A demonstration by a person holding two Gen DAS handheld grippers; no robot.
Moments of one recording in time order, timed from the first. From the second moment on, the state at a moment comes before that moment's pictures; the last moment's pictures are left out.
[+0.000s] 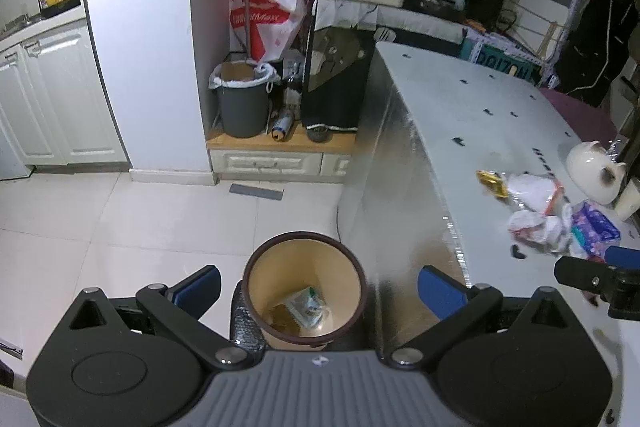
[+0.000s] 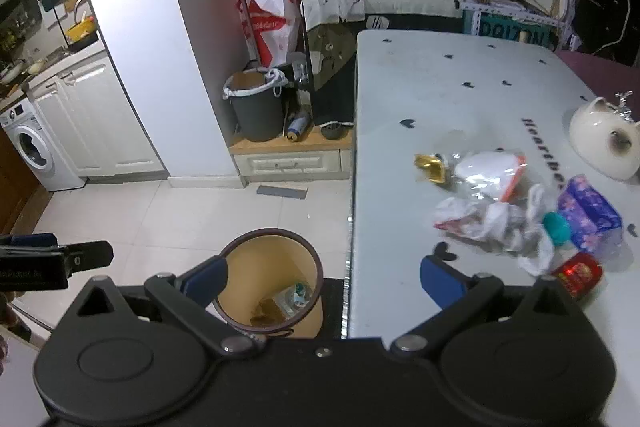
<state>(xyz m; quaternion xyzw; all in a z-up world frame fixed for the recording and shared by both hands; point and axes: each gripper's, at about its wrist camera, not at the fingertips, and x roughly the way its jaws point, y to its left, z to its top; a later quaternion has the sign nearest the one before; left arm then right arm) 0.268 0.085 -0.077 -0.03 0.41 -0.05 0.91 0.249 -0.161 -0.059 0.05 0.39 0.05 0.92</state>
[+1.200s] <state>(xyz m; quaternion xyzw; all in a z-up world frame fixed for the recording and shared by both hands) 0.217 -0.165 -0.052 -0.04 0.33 -0.12 0.93 0.191 -0.419 -0.068 0.07 0.34 0.03 0.94</state>
